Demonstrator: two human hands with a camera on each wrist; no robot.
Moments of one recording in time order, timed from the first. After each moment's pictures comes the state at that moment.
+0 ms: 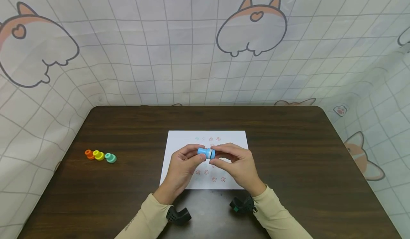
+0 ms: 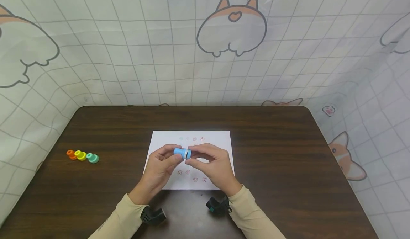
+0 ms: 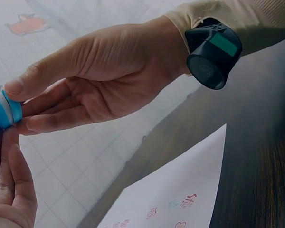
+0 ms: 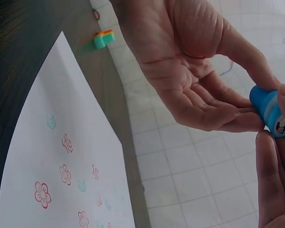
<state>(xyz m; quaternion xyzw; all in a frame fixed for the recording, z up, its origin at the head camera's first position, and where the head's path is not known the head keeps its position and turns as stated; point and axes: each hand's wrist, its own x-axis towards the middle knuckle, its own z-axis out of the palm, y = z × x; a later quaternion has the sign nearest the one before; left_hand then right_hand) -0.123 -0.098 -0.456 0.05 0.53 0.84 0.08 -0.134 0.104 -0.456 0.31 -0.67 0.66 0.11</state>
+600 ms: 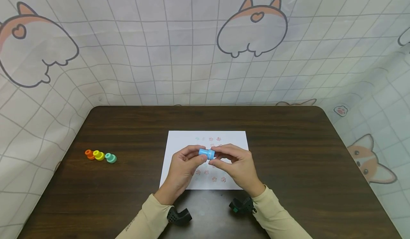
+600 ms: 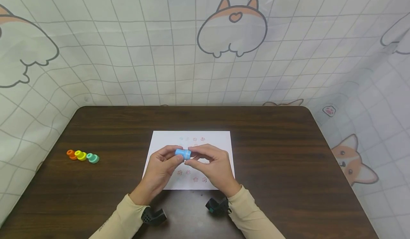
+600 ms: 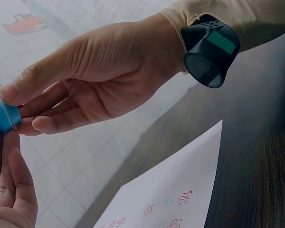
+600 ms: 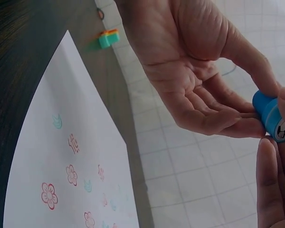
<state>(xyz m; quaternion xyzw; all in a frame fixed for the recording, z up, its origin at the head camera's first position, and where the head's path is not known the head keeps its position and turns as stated) -0.124 -0.096 -0.459 0.03 0.54 0.83 0.09 -0.136 0.102 -0.457 0.31 -0.68 0.65 0.13</state>
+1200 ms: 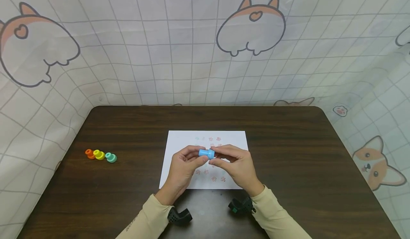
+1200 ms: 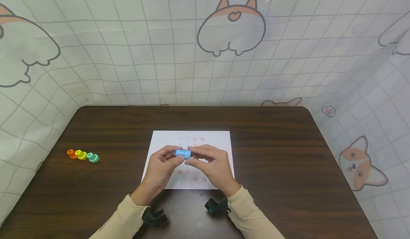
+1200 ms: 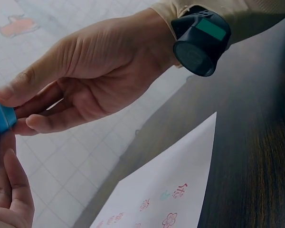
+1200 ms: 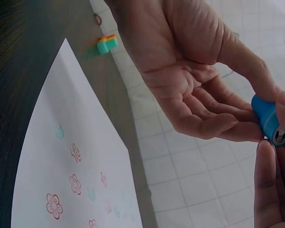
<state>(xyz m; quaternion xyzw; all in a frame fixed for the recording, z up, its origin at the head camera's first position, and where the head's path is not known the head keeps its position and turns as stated) -0.120 -0.097 -0.466 0.03 0.59 0.81 0.06 -0.127 0.099 -0.463 0.27 -0.70 0.66 0.10</state>
